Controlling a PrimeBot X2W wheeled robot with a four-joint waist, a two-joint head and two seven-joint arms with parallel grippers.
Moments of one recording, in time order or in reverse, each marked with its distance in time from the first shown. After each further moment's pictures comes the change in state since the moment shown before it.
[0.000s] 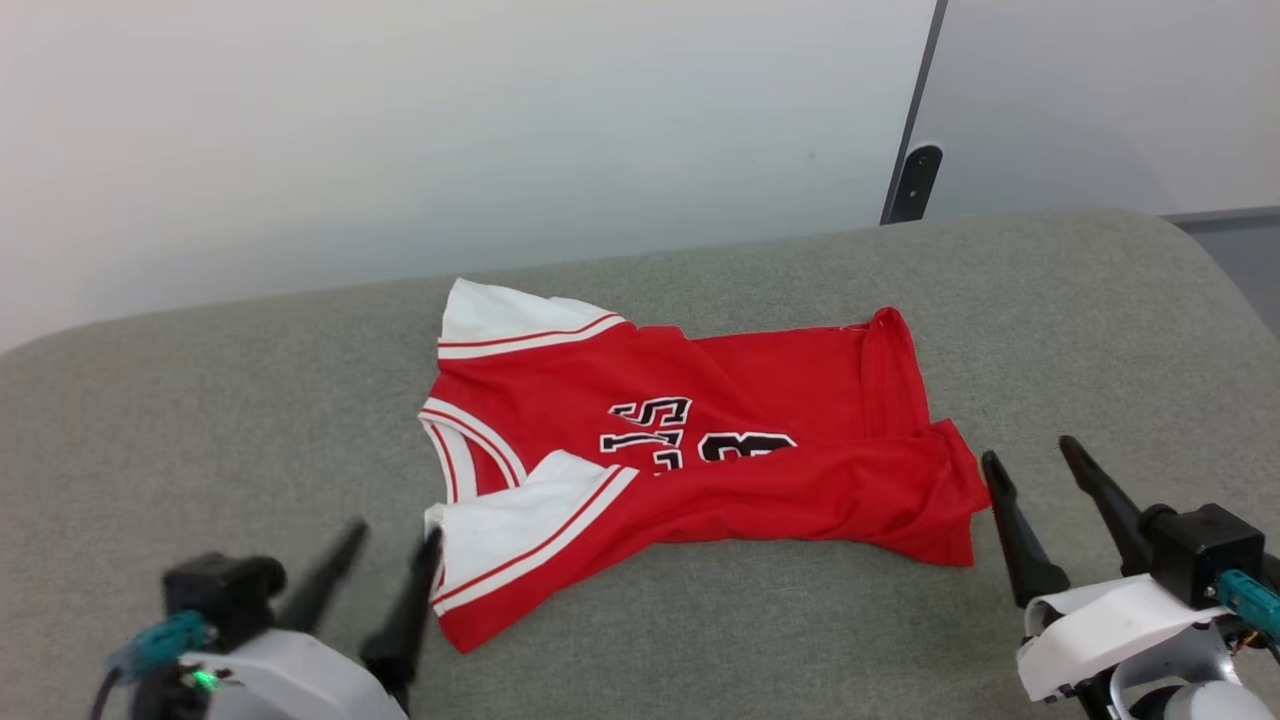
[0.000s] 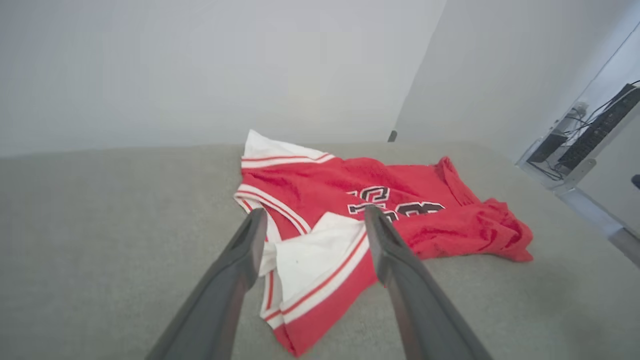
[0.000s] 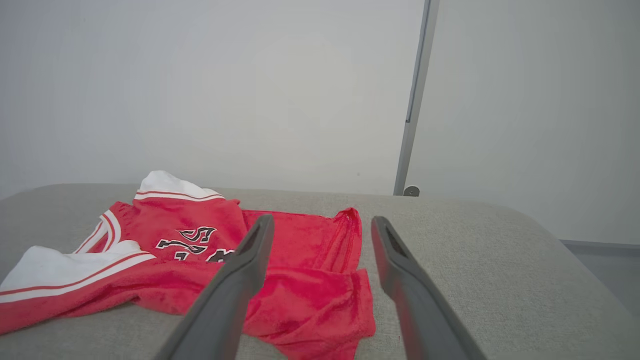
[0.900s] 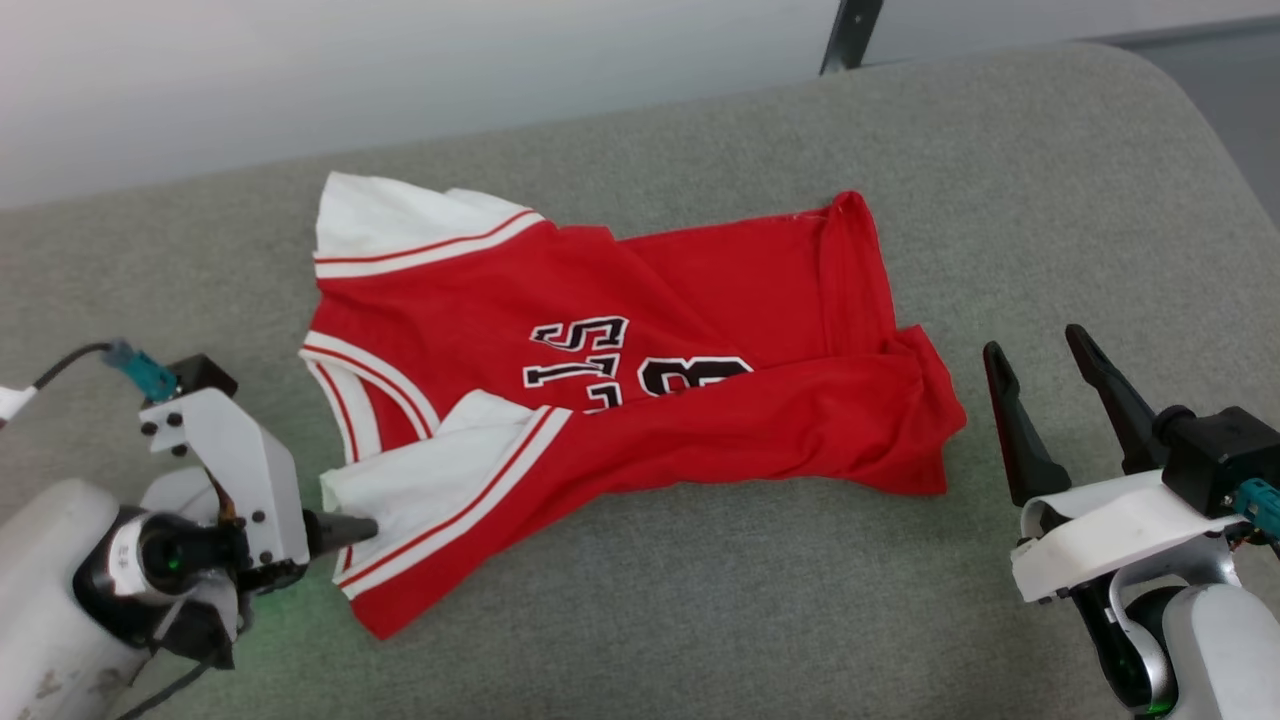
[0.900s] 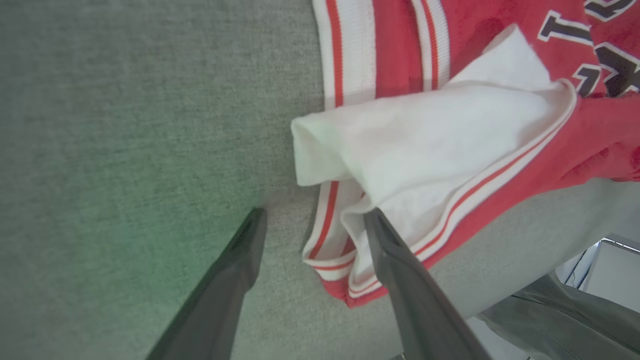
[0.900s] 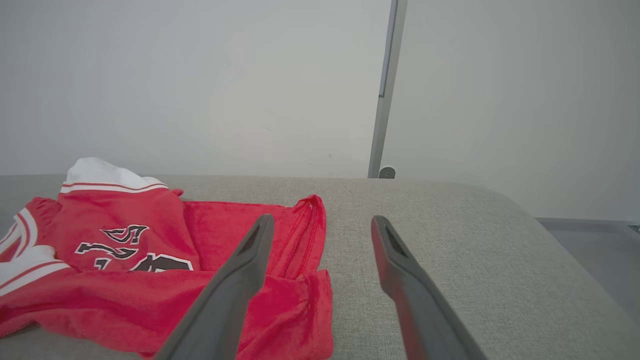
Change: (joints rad) left arm -0.469 0.031 -0.064 0.444 -0.421 -0.052 0.954; right arm -0.155 0.006 0.001 0.017 0.009 0.000 -0.015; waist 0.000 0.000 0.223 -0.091
